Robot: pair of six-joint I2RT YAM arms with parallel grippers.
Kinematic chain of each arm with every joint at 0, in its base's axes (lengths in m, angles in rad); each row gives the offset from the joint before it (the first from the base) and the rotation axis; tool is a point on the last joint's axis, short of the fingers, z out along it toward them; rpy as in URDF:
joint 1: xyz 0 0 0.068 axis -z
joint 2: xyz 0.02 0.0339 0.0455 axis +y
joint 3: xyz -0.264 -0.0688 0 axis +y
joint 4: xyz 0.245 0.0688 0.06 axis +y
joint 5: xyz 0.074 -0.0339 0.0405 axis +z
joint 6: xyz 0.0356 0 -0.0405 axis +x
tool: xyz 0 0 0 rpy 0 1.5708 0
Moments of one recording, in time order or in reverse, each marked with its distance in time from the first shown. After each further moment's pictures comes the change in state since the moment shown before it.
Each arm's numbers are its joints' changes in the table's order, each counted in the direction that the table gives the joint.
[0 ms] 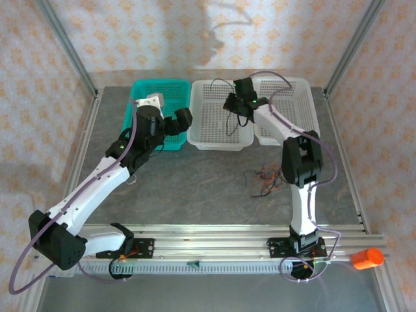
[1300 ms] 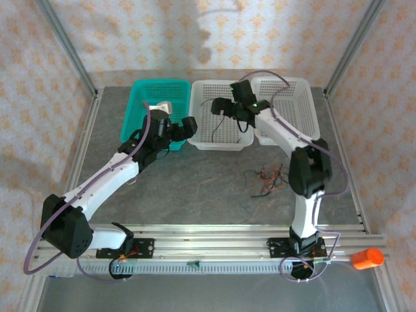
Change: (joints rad) left arm -0.003 0.102 0.078 -0.061 -0.076 0.000; right arm -0.054 -0.229 0.171 0.048 0.035 -0.121
